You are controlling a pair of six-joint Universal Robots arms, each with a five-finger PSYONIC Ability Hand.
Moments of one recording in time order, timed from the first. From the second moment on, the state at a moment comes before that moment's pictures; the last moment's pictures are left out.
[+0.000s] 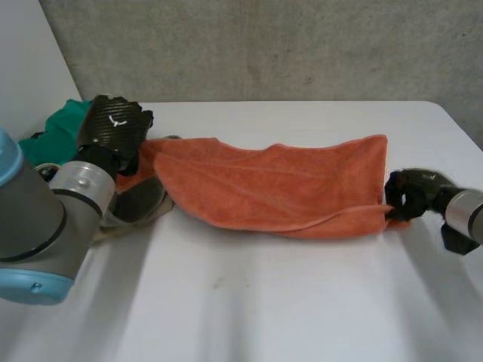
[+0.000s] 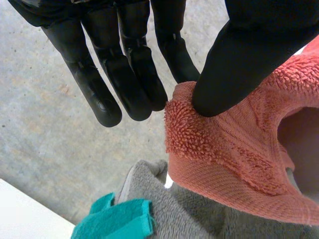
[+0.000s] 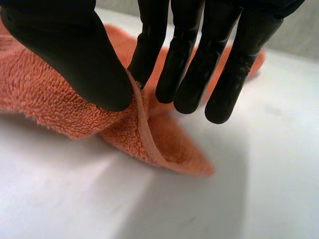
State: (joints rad) left arm 4.32 -1.77 -1.67 3.48 -1.58 3.71; right arm 1.55 -1.06 1.49 0.08 1.15 2.91; left_hand 1.14 1.20 1.19 1.20 0.96; right_hand 0.99 1.17 1.19 1.19 0.99
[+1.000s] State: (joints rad) left arm 4.34 -2.01 -1.49 3.18 -1.62 3.71; right arm 1.60 -1.08 1.36 0.52 1.33 2.39; left_hand 1.14 1.20 1.19 1.20 0.96; right_hand 0.57 0.67 0.65 0.64 0.48
